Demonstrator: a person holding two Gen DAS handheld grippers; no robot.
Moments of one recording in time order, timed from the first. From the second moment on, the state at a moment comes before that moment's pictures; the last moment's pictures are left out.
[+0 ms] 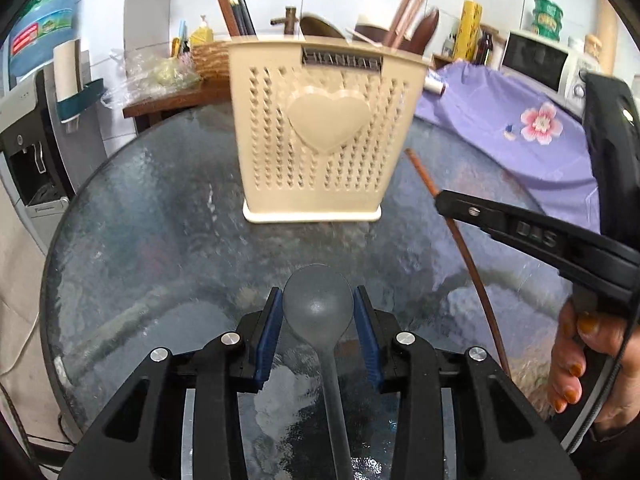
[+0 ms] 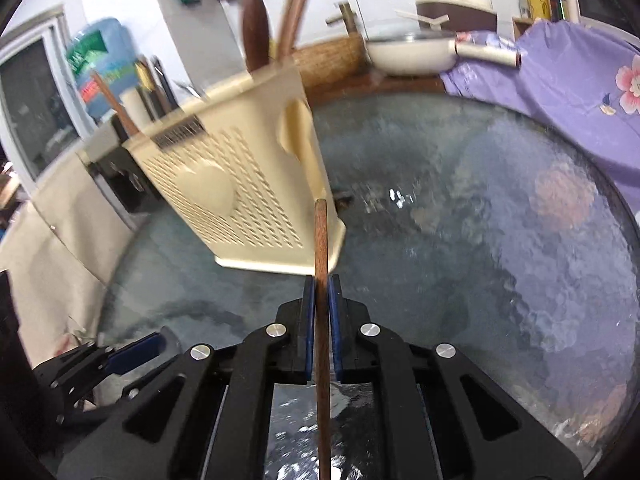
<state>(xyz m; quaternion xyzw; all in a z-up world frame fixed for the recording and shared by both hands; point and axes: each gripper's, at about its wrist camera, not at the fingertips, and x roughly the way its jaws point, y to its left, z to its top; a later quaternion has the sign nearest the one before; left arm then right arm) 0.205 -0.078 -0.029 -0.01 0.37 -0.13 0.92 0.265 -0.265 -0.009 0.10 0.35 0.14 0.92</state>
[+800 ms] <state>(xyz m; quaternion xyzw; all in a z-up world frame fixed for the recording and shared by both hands) 0.186 -0.057 0.019 -0.06 0.30 -0.15 0.94 0.205 -0.277 0.060 0.12 0.24 0.19 0.94</state>
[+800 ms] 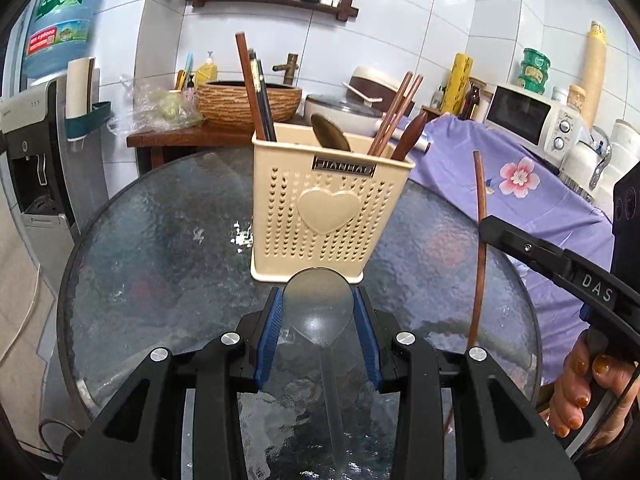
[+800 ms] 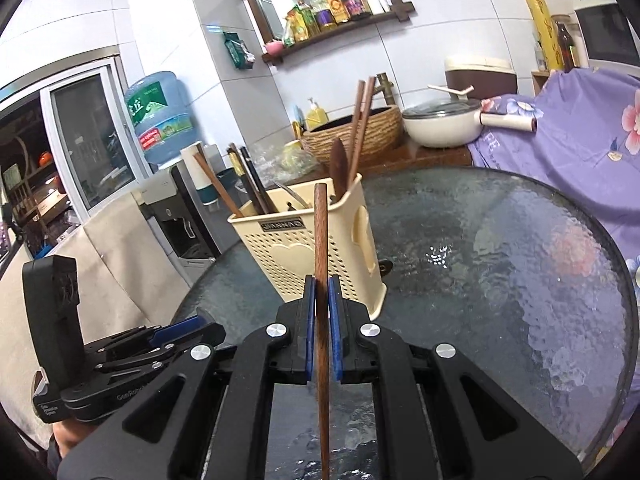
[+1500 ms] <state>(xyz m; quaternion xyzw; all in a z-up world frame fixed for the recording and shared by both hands) 0.187 -0.051 0.051 -0.06 0.26 -0.16 0.95 0.201 -0.267 0.092 0.10 0.21 0.21 0.95</state>
